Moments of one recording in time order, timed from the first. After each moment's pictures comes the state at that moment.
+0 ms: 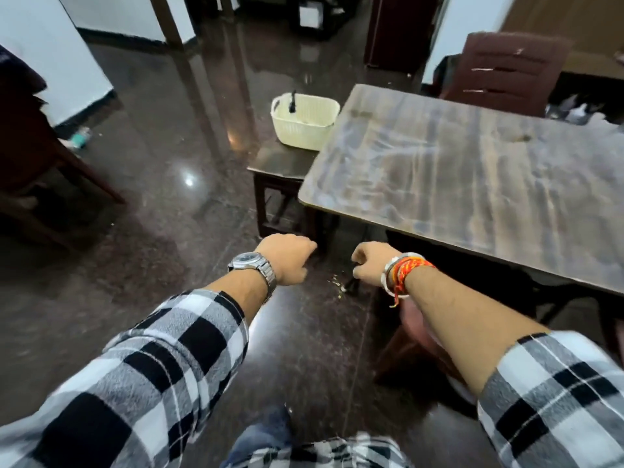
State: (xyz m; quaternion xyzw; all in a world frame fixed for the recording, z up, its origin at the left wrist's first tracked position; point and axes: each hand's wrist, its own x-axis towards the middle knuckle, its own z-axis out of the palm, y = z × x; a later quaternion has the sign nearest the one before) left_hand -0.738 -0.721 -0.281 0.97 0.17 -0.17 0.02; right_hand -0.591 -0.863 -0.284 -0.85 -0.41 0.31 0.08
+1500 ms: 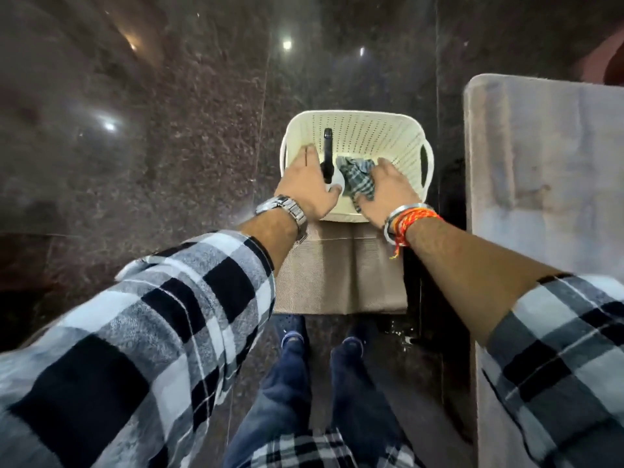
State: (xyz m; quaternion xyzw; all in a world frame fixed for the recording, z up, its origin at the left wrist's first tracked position) left_hand -0.294 -0.047 -0.432 0.91 0.25 -0.13 0.29; right_hand -0.211 -0.194 -0.441 -0.93 -0.28 0.23 0.11
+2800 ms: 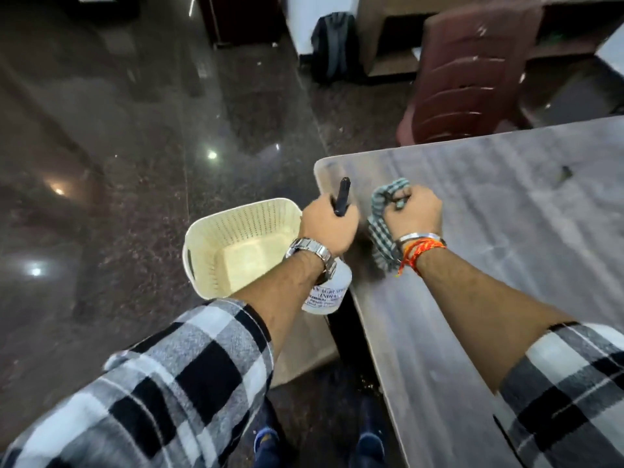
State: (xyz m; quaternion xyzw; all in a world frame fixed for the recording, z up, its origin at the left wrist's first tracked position) left_hand -0.207 -0.225 -0.321 0.84 0.23 0.01 0.49; right_hand -0.149 -0.357 -0.324 -0.94 0.04 -0.07 0.32
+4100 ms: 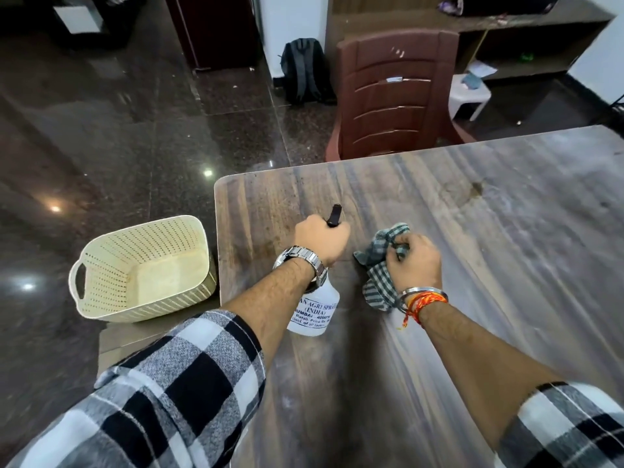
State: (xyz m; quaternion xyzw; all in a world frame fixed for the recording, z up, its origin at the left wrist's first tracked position) left_hand -0.130 -0.456 -0.297 0.82 0.27 -0.09 0.49; right_hand -0.105 -0.626 -0.363 -0.95 -0.01 -0.08 0.29
